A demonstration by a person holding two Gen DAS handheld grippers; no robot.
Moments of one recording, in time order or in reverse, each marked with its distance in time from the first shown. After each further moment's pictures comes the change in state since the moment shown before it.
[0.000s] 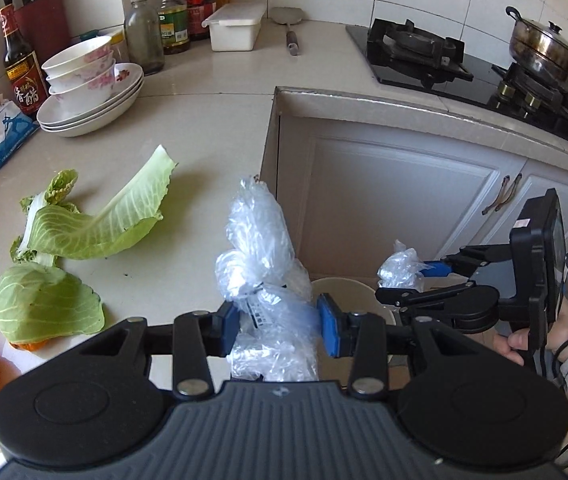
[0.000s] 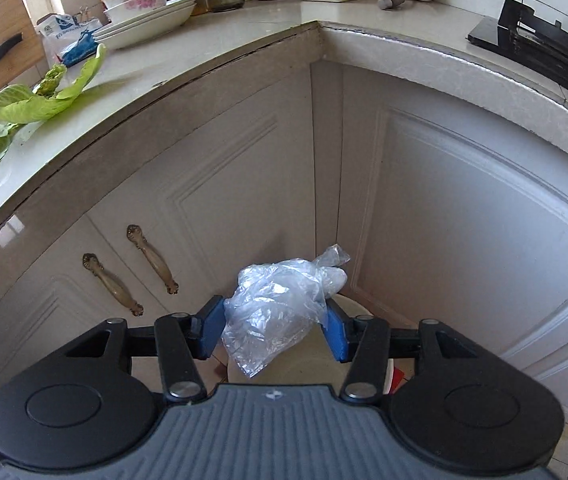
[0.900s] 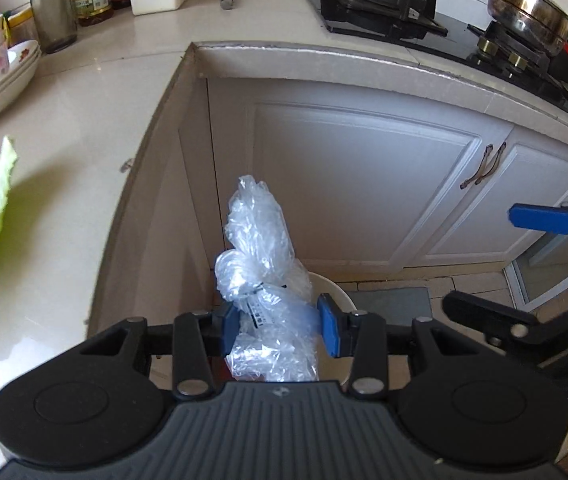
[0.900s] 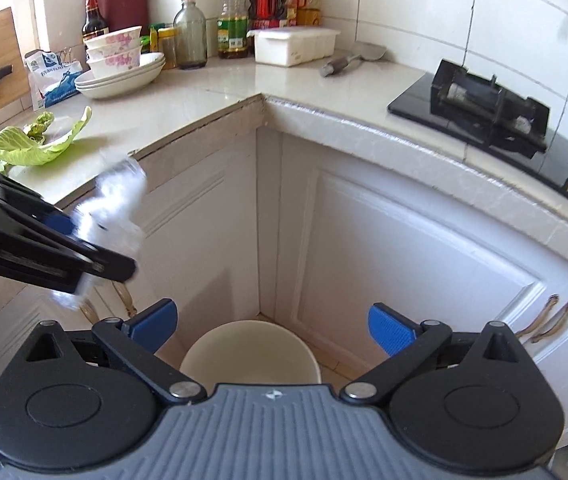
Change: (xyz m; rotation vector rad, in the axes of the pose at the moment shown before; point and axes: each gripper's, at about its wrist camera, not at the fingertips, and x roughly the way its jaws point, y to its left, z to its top) left arm 0.103 -0.062 0.017 0.050 0.091 -0.096; right arm -0.098 -0.012 0.002 -0.027 -0.142 -0.165
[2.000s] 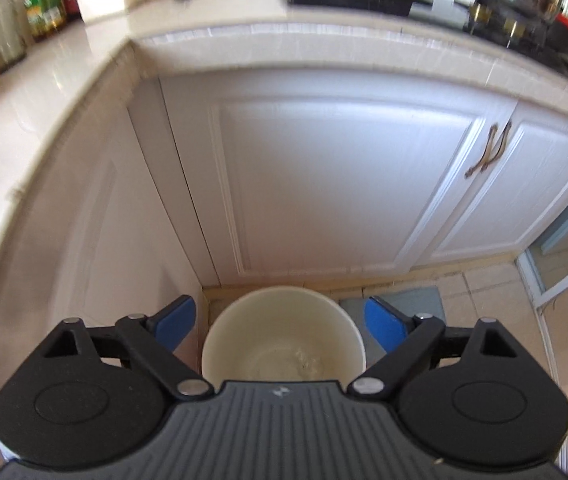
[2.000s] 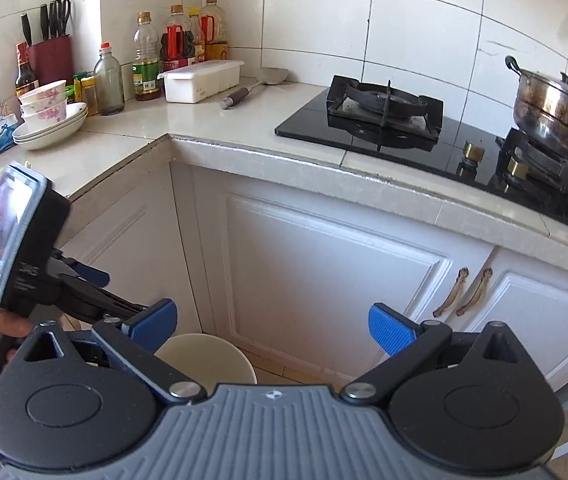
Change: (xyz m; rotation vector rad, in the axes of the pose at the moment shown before) left arm 0.049 -0.040 0.004 0.080 -0.056 0.019; right arm -0.062 -0.044 -0.018 0.119 -0.075 -0.165
